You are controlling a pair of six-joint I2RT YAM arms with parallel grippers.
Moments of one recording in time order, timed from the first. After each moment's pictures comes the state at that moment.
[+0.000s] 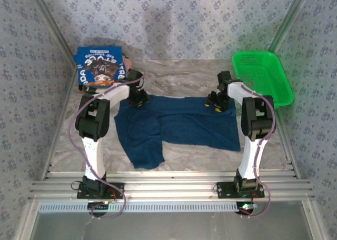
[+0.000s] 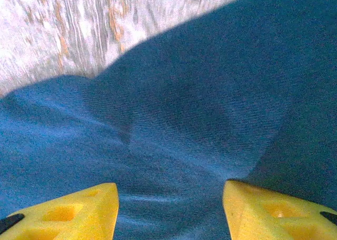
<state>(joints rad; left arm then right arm) -0.33 2.10 1.54 -0.61 0.11 -0.69 0.11 2.03 1.44 -0.71 -0.17 0.51</state>
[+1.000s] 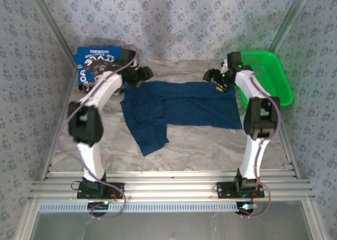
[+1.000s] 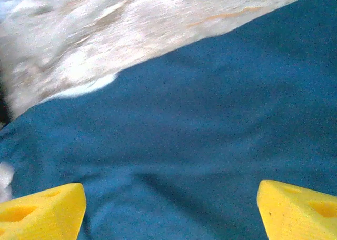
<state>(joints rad) -0.32 1.87 1.70 -0.69 0.24 -0.72 0.05 1.96 1.67 -0.71 -0.42 0.44</state>
